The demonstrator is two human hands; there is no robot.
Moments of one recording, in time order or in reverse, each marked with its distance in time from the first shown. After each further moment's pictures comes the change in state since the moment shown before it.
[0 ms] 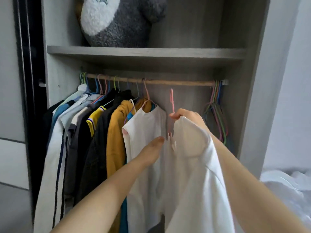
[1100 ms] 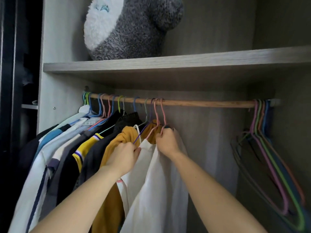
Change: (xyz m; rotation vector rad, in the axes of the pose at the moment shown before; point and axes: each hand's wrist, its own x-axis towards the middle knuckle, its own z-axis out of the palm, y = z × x) left_hand 0.138 -0.037 -0.118 0.885 0.470 0.232; right_hand 0.218 0.068 0.090 -0.578 0.082 -0.256
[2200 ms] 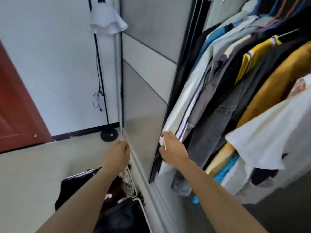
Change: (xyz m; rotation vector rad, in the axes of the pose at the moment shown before) left_hand -0.502 -0.197 -0.066 0.091 -0.145 -1.040; right_hand -0.378 -0.092 0.278 -0.002 -0.839 -0.635
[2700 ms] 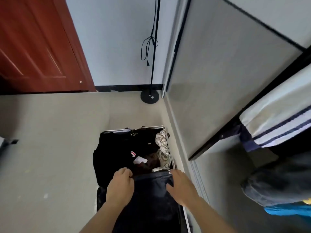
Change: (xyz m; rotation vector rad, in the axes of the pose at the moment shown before) left_hand -0.117 -0.284 0.166 0.034 -0.153 -0.502; right_hand -0.048 -0.021 0.372 0.037 -0.684 0.066
